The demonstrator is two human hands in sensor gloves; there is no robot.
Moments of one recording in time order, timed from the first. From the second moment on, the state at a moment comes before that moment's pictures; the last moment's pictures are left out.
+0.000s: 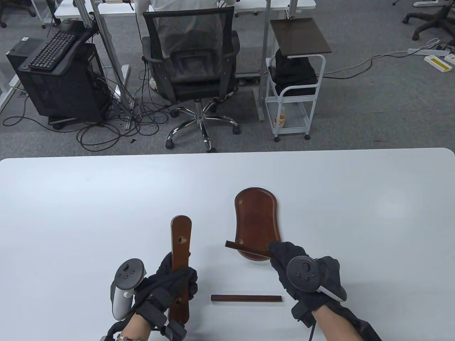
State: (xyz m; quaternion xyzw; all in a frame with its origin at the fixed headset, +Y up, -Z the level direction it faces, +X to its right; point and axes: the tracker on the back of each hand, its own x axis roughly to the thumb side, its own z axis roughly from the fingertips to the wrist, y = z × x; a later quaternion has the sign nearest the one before) left_hand -0.215 -0.737 -0.276 -0.18 -0.08 0.62 0.76; right_hand 0.130 -0.666 -0.277 0.18 -0.08 0.96 0.20
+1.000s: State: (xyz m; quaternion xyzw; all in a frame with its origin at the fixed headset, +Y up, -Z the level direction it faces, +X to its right) left_hand -0.200 -0.738 -0.273 -0.18 -0.08 0.56 0.80; right_hand 0.085 -0.644 -0.262 0.29 -0.16 0.93 0.19
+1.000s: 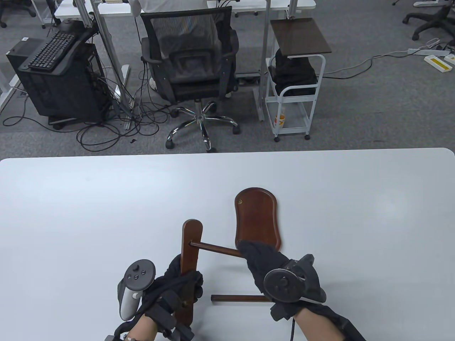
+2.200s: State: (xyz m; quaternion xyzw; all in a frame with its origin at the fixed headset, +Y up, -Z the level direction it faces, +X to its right) left_hand -0.192 -0.729 -0.269 -0.14 -0.12 0.49 0.85; right_hand 0.103 -0.651 -0.268 0.23 -0.02 0.87 0.43
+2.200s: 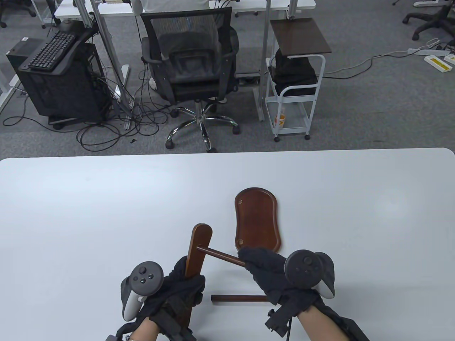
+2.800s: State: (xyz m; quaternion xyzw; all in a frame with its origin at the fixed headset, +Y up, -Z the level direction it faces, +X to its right) left_hand -0.201 -0.727 -0.269 -0.14 -0.11 0.50 0.85; right_hand 0.108 -0.659 -0.266 0.27 -0.04 0.84 0.47
